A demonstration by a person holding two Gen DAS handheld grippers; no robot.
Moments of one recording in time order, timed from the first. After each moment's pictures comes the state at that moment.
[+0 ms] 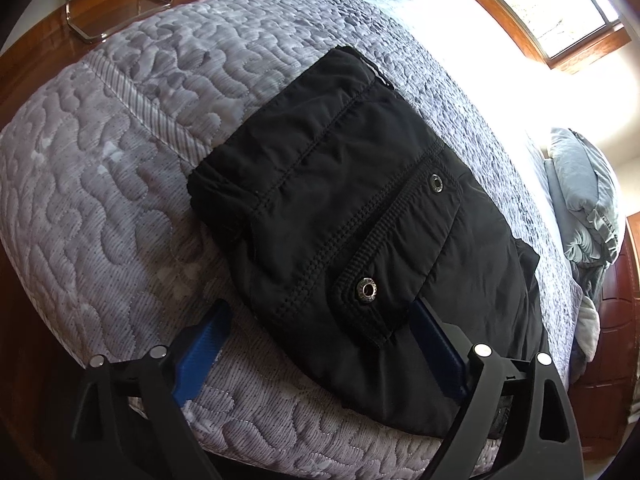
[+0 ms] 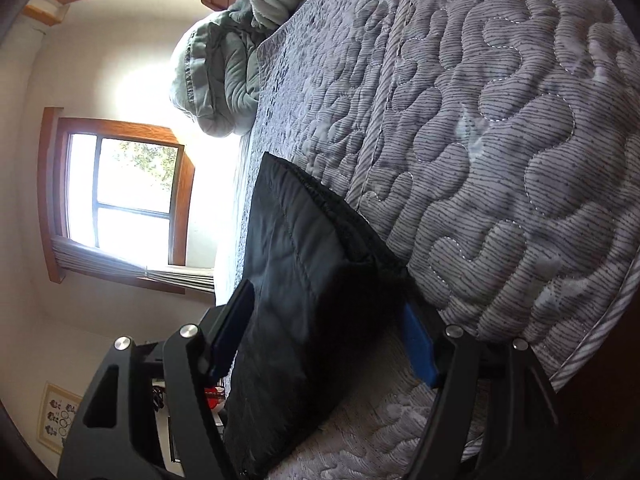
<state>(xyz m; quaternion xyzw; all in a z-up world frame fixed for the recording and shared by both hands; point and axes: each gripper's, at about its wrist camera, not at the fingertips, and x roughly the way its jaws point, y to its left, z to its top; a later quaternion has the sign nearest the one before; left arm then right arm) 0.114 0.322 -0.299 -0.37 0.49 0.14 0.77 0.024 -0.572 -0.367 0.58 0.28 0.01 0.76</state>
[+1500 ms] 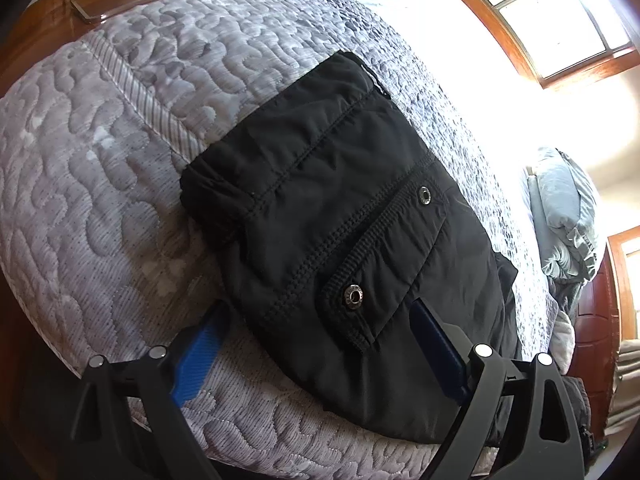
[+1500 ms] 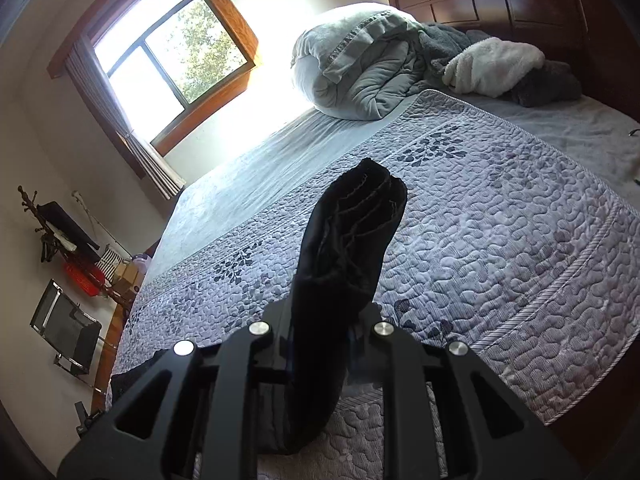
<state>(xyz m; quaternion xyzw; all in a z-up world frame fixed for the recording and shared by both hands) 0.109 0.327 -0.301 -0.42 0.46 0.12 0.77 0.097 -0.424 -0.120 0.24 0.32 0.03 0.92</state>
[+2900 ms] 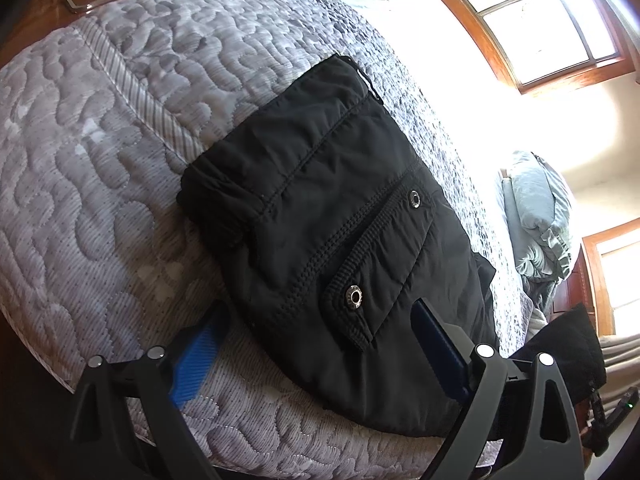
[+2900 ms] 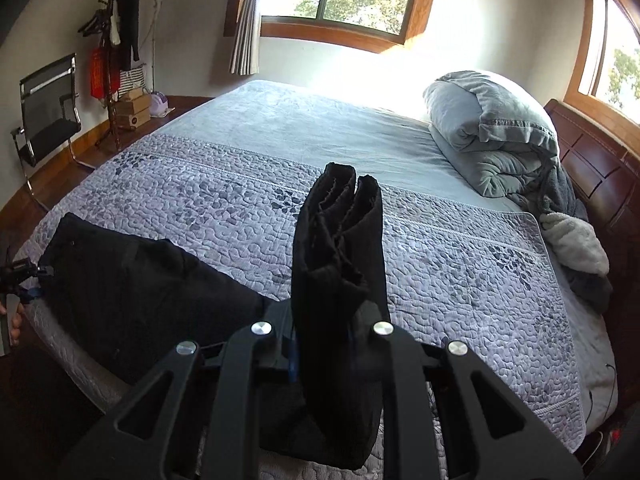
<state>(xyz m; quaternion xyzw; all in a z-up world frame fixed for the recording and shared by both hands) 0.090 0.340 -0.307 -0.45 0.44 0.08 0.77 0.130 -0.138 -0.098 -0.15 0.35 0.11 0.92</state>
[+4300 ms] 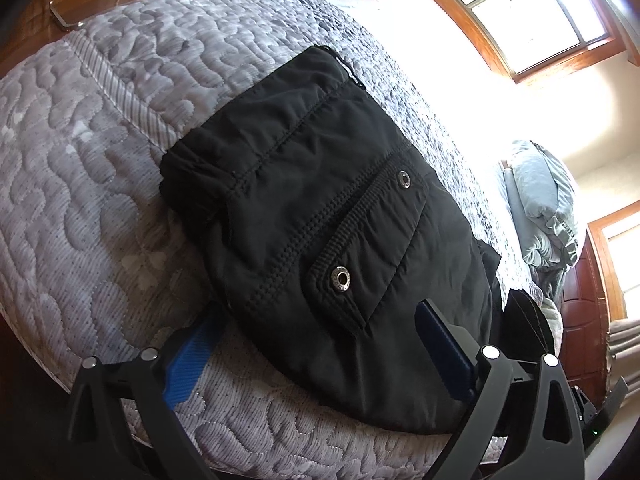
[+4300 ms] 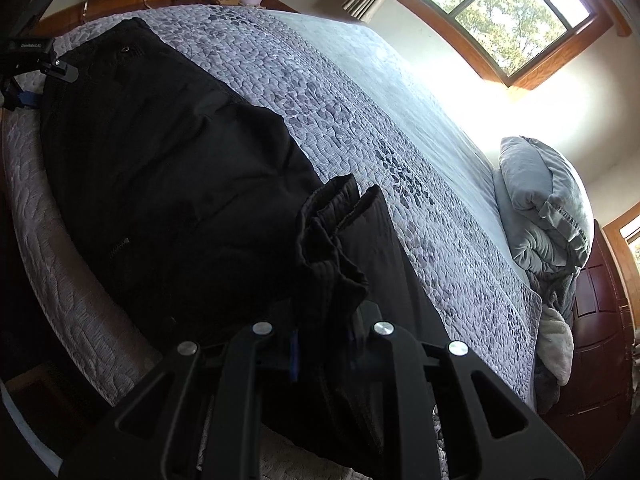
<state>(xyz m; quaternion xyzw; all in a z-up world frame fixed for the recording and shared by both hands) 0.099 0.310 -0.305 -0.42 0.44 0.08 0.79 0.092 0.007 -0.238 -0.40 0.37 0.16 0.82</state>
